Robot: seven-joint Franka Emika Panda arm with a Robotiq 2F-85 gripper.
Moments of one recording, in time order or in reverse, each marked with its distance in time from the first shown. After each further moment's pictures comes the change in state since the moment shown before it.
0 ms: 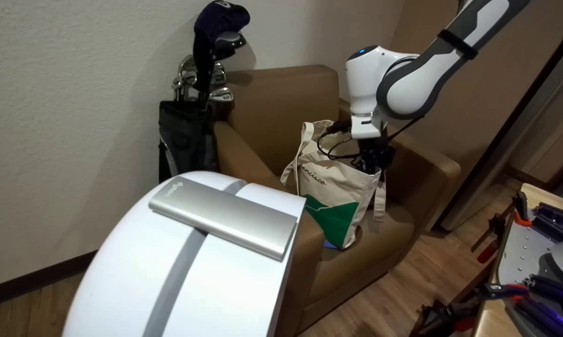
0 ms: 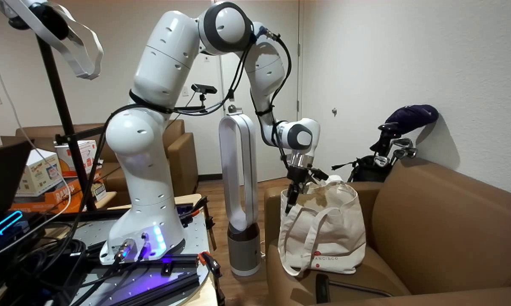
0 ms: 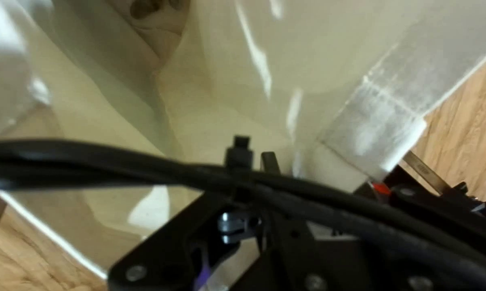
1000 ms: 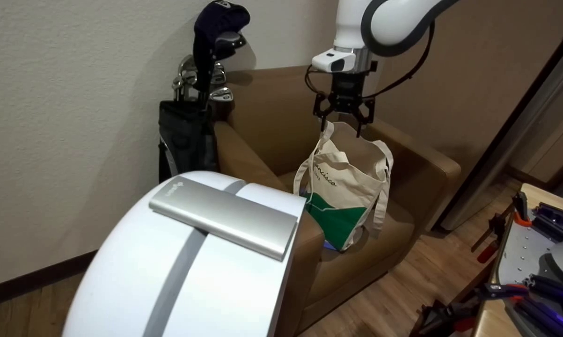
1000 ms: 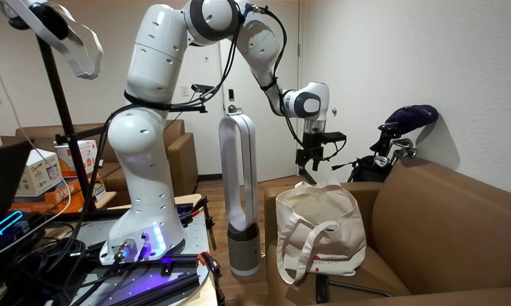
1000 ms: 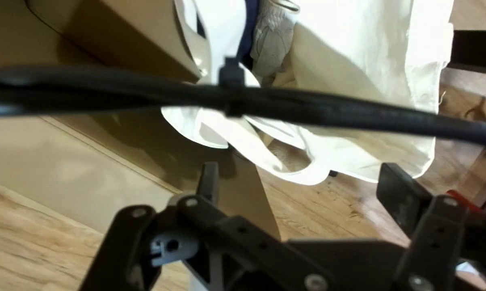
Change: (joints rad) arm 0.040 -0.128 0.008 0.160 0.163 0.000 0.658
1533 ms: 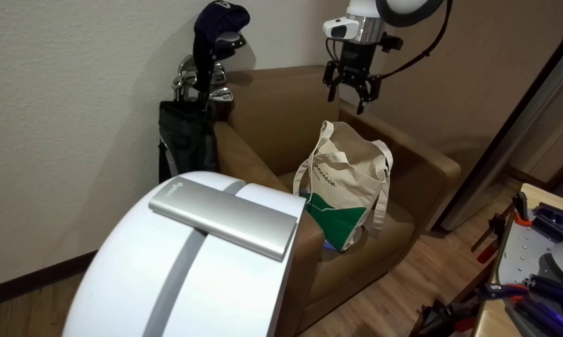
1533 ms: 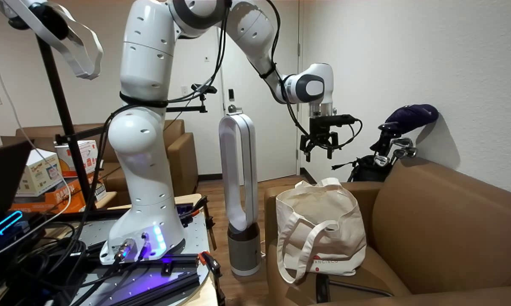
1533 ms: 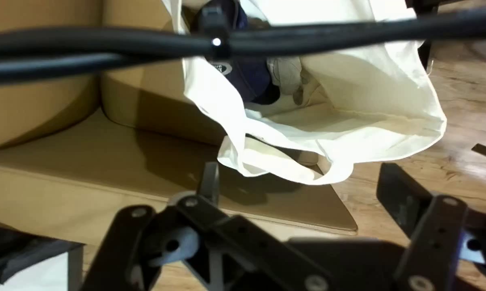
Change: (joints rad) arm 0.009 -0.108 -0.063 -0.012 -0.013 0.003 0.396
